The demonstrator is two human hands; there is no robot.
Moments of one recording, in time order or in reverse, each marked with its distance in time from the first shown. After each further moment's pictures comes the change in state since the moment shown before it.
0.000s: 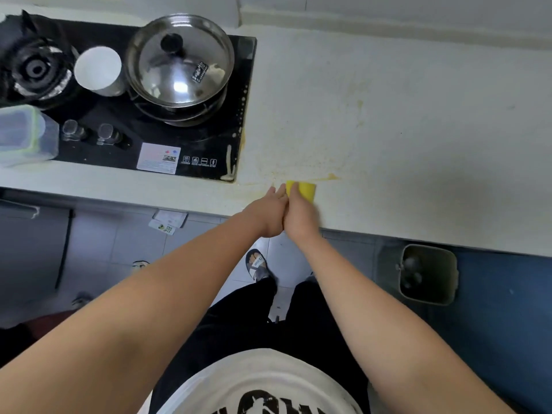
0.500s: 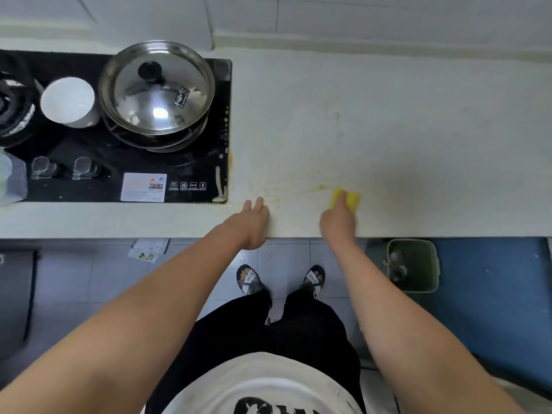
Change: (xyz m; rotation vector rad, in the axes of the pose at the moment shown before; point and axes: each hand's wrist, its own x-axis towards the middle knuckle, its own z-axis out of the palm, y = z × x) left_hand -0.004 -0.042 -0.013 0.157 -0.118 0.017; right_hand 0.023 0.045 -0.045 -0.099 0.267 0.207
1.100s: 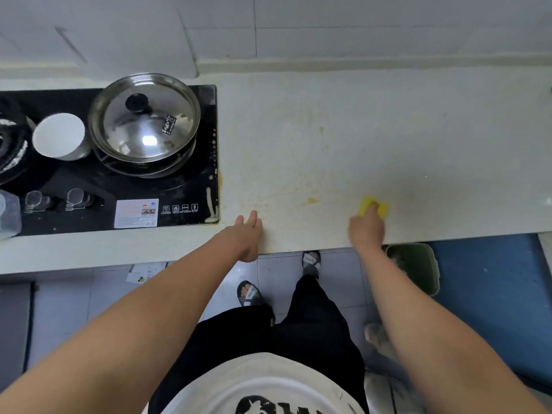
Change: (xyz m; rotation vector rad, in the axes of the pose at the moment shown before) left_hand 0.004 0.010 -0.020 0.134 -0.118 -0.055; right_hand 0.037 0.047 -0.050 0.092 0.180 0.147
